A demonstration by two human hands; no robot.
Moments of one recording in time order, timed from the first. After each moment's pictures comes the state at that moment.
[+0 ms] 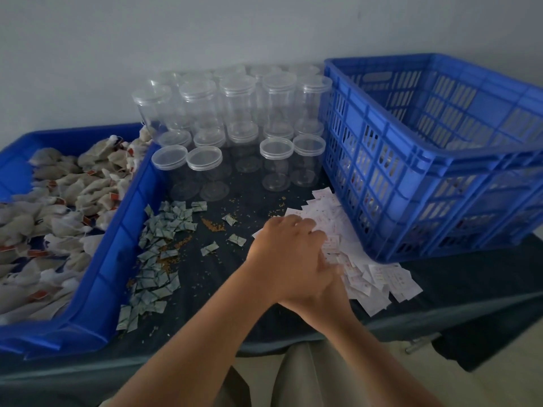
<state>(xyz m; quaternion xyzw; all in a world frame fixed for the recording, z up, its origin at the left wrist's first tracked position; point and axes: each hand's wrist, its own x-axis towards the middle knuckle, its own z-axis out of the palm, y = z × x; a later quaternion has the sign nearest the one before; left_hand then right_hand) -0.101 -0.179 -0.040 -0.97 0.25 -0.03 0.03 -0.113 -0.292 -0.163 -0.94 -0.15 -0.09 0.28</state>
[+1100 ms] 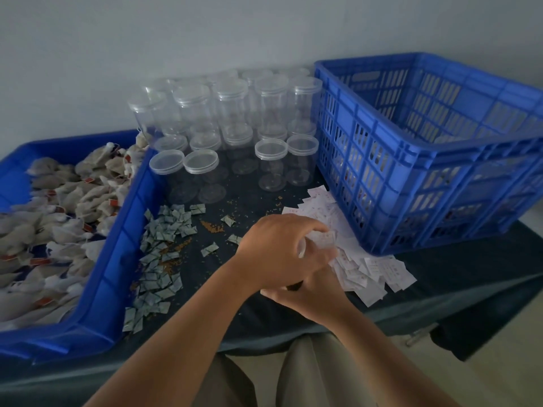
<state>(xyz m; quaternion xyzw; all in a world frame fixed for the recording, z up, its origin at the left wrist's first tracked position) -0.103 -0.159 -0.033 -0.94 0.27 -0.06 -0.19 -0.125 -0.295 -0.137 -0.87 -0.15 -0.05 0.46</state>
